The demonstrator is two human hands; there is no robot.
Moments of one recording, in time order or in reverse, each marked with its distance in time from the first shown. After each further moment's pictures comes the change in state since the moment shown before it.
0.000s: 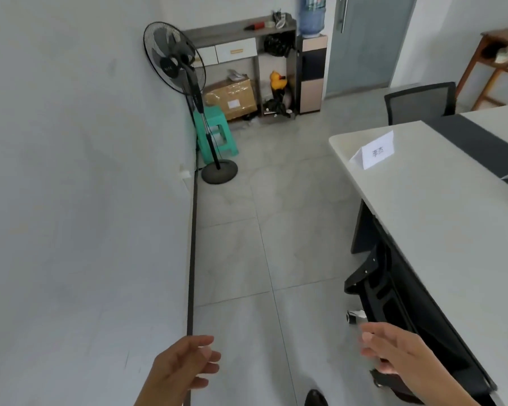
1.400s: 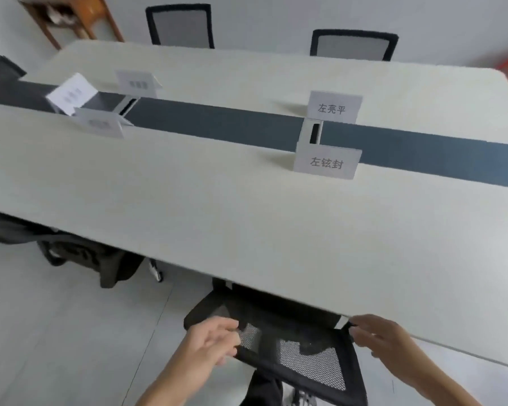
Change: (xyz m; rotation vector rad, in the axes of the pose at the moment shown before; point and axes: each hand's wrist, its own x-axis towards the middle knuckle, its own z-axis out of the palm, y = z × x) left_hand -0.487 -0.222 0.457 0.852 -1.128 0.181; right_hand -0.688 0.540 -0.177 0.333 0.830 0.385
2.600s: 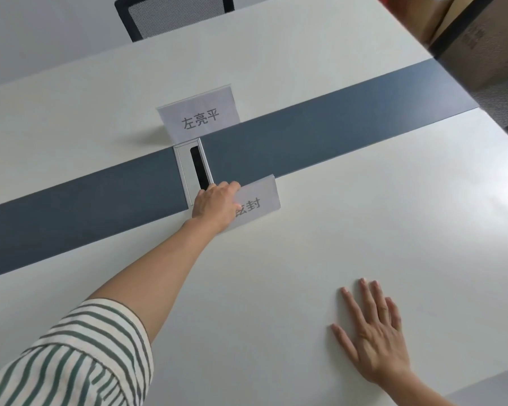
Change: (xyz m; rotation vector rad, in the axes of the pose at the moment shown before) left_hand 0.502 0.315 0.129 1.369 -0.018 0.809; right_hand 0.207 0.049 -0.014 -0.635 0.538 0.254
